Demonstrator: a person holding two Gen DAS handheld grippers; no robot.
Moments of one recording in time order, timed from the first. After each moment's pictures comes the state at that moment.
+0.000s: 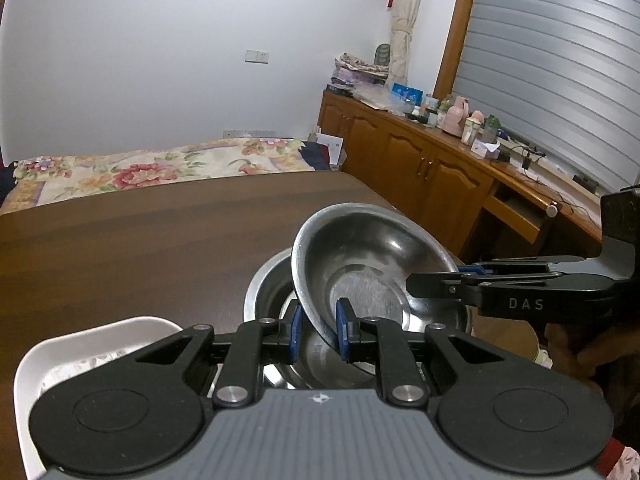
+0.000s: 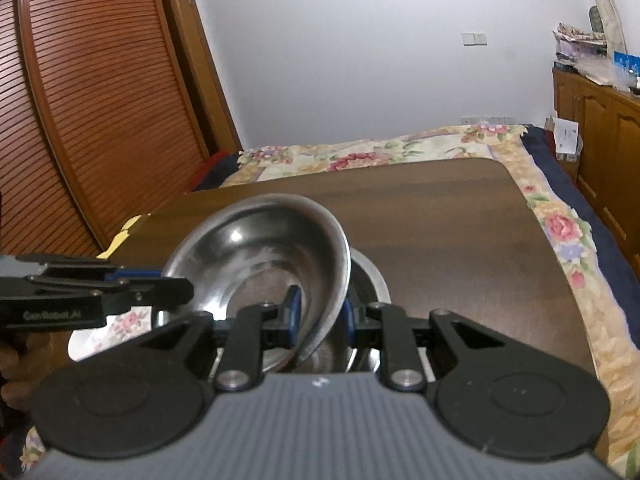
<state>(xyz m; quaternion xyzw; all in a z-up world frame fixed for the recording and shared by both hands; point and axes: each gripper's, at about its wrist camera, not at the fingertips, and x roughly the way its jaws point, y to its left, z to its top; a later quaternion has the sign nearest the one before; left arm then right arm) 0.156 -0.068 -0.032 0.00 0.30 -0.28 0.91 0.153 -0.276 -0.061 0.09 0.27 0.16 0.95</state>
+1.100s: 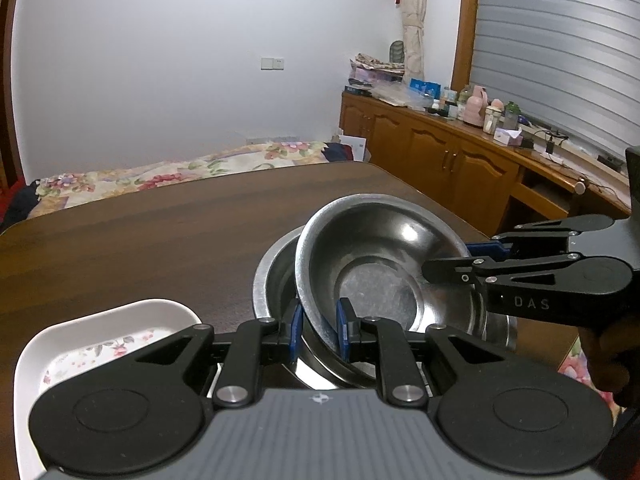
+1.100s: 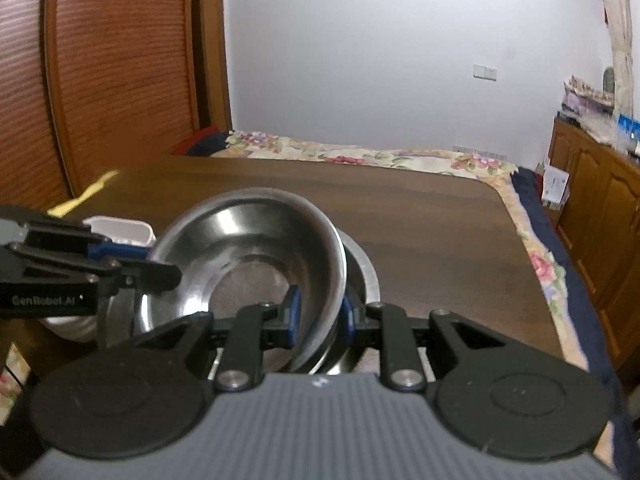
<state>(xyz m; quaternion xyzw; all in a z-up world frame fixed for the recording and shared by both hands) 0.147 -0.086 -0.056 0.03 0.28 -0.24 0.93 0.151 -0.253 -0.066 -0.04 0.25 0.14 0.96</state>
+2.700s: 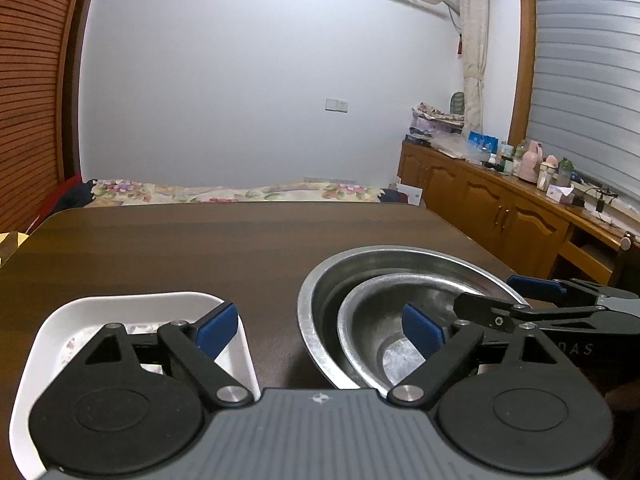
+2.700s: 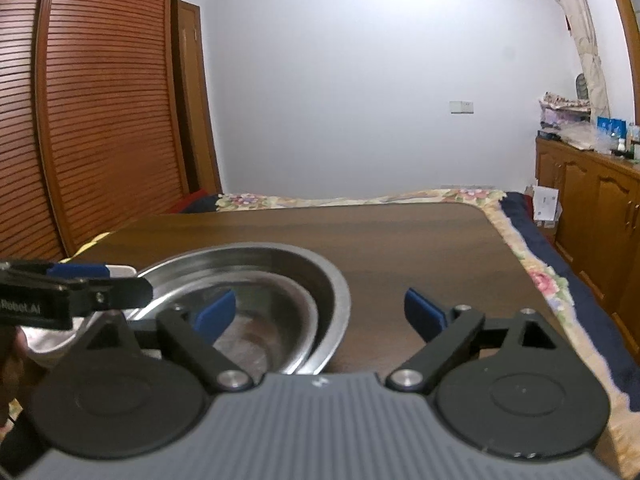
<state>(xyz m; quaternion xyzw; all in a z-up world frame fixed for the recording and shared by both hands) 0.129 -0.084 -0.069 -0.02 0.22 -0.14 0.96 0.149 -0.277 -0.095 0.05 0.17 0.13 0.98</state>
